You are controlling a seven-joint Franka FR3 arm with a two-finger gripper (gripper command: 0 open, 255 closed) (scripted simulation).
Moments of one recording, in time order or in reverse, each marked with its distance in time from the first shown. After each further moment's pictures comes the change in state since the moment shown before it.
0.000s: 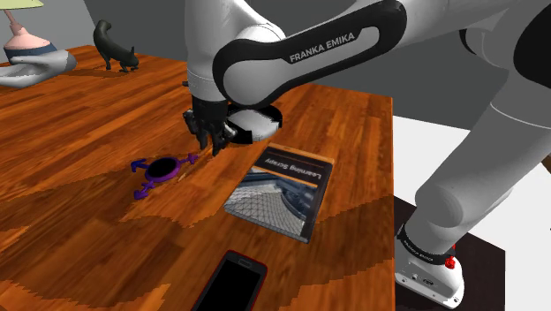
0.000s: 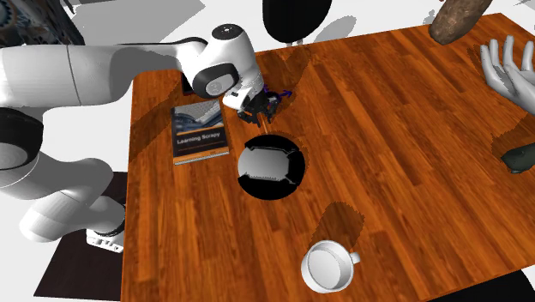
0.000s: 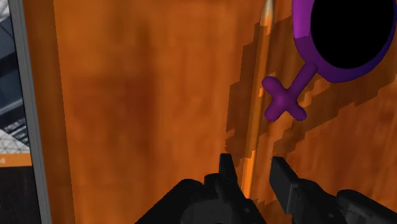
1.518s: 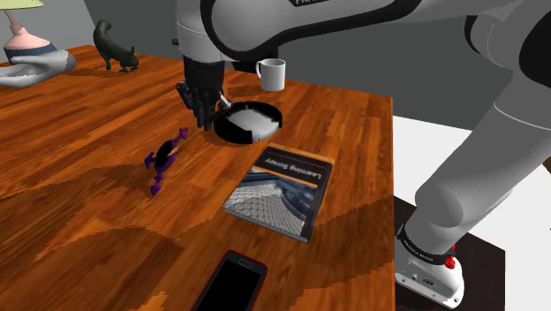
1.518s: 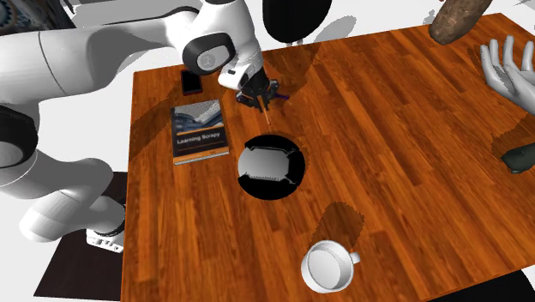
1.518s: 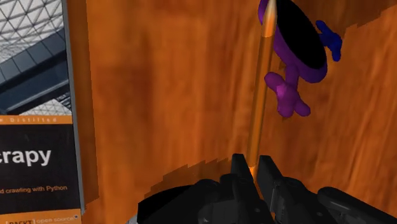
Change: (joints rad) arm -0.004 -0.023 -0.004 0.170 0.029 -0.182 -0.029
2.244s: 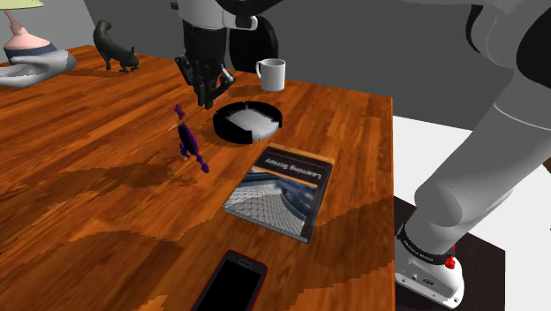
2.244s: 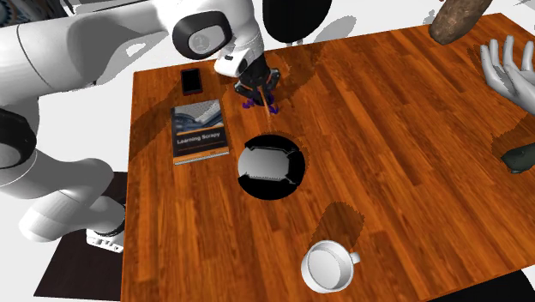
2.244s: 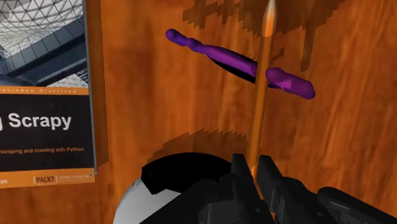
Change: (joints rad) arm -0.014 -0.003 -0.013 0.127 0.010 -0.127 -0.035
